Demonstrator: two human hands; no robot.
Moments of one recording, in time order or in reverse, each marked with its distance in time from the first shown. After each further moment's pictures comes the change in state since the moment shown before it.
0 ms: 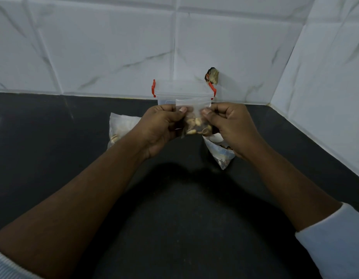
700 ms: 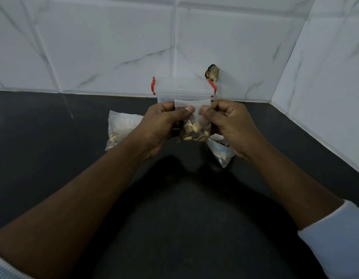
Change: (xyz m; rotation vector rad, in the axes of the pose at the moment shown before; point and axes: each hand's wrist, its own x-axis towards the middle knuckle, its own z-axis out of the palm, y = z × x) left_hand -0.008 -0.002 0.003 0.104 -0.019 0.077; right_hand -0.001 0.005 0.000 0.102 -0.038 0.010
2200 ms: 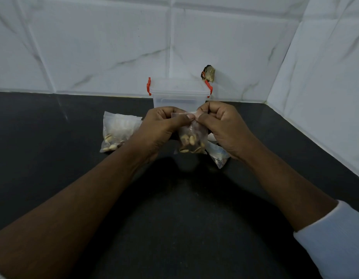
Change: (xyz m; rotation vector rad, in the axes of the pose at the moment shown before) left_hand 0.002 -0.012 0.000 0.107 -0.007 0.069; right_hand -0.002 -0.006 0.007 -0.081 -0.050 -0.014
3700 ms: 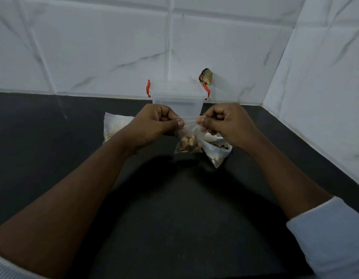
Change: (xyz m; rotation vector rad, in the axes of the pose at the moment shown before) left_hand 0.001 0.015 -0.025 0.295 -0.149 0.057; right_hand 0.004 -0.002 -0.031 -0.344 -0.056 -0.046
